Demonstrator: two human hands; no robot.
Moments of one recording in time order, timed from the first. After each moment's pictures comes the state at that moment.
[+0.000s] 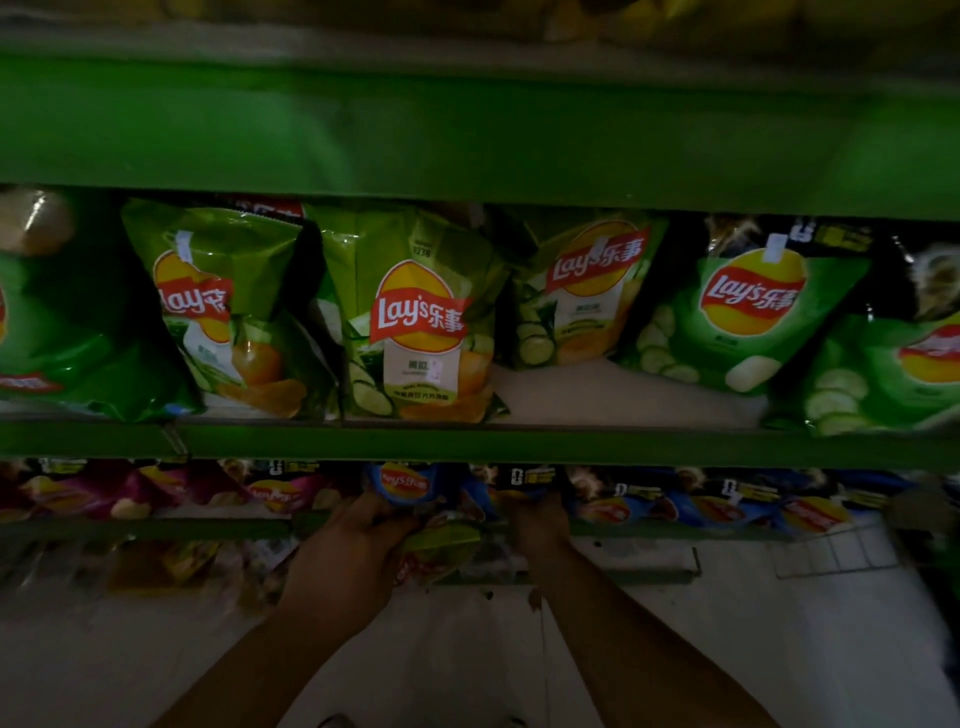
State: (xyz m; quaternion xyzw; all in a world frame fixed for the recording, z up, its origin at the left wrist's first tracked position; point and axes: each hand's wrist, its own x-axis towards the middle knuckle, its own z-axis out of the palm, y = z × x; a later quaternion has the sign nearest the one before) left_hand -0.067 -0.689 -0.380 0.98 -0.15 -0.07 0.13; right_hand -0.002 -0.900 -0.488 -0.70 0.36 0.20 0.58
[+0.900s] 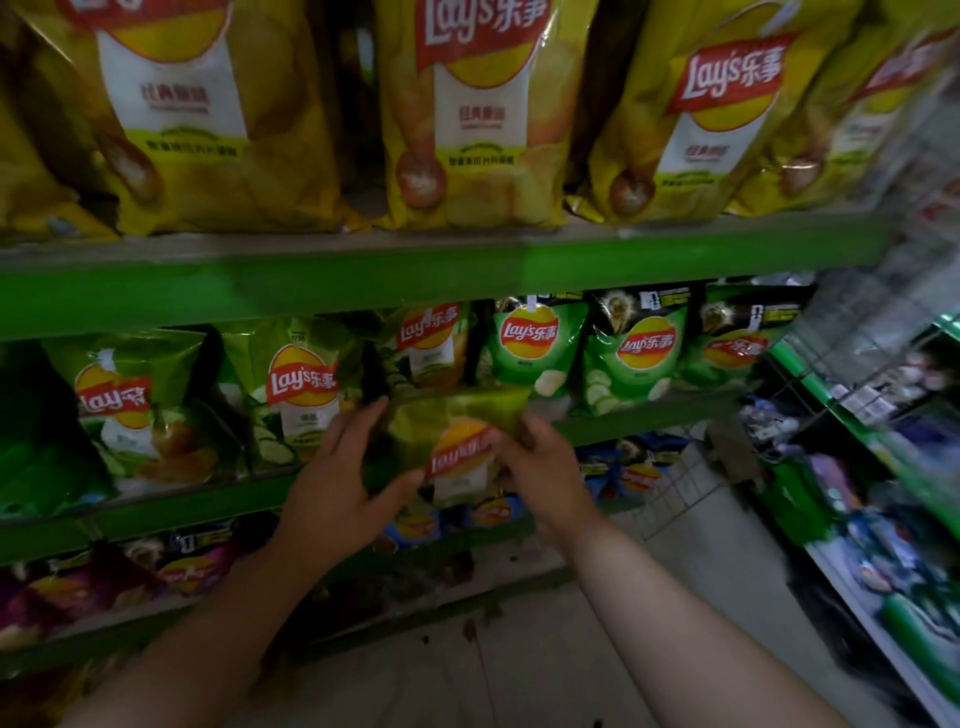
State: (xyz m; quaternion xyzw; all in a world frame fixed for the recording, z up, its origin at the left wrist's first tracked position) left_hand -0.045 -0.762 -0.269 0.90 -0.21 0.06 0.39; right_hand -0.073 -0.988 -0.260 -0.71 0.14 -0.02 0.69
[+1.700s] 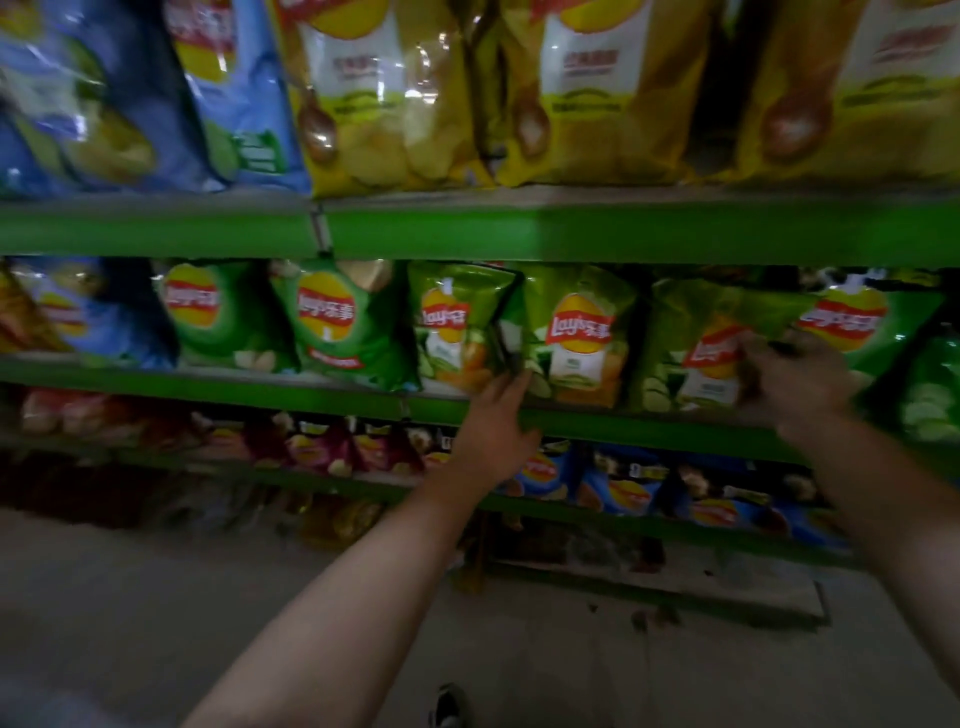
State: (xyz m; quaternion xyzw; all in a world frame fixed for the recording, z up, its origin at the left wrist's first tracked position) left_hand -0.044 -0.662 -0.286 0.96 -0.03 -0.03 0.28; right_hand 0.019 -0.959 -0.239 -0.74 0.25 -0.09 0.61
